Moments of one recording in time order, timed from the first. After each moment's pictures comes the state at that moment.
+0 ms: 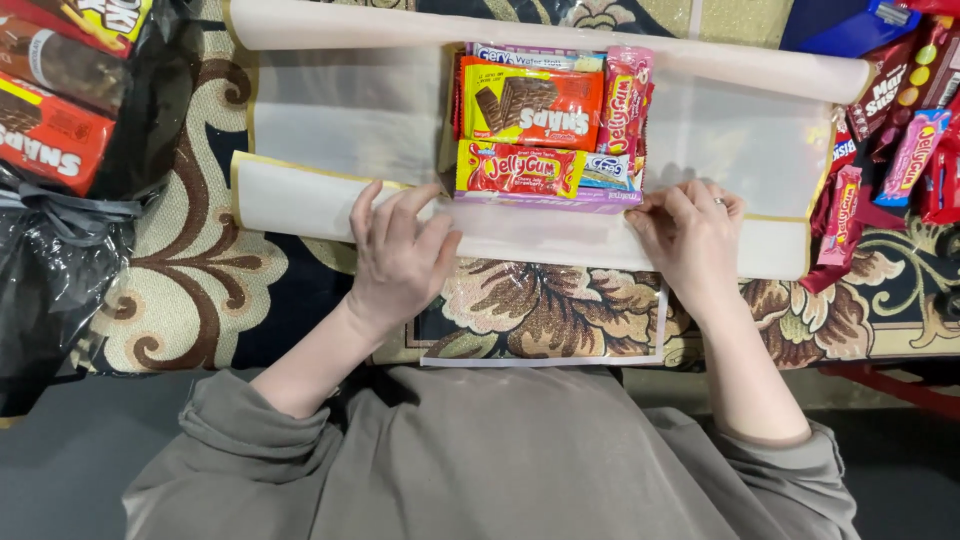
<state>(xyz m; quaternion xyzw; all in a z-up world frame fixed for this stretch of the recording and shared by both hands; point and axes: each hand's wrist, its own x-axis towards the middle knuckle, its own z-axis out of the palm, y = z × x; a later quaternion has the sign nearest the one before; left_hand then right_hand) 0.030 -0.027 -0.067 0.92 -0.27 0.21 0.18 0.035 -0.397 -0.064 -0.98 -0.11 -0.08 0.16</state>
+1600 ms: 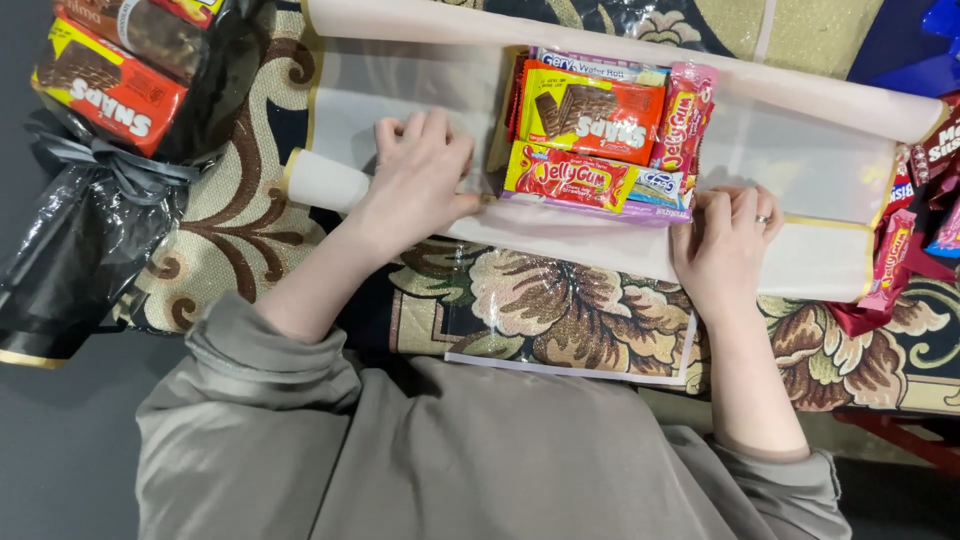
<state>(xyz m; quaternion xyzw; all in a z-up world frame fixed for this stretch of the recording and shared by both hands) 0.104 -0.005 -0.032 0.96 -0.20 -0.12 0.18 0.051 -0.398 -0.103 -0.96 -0.17 -0.18 0.12</state>
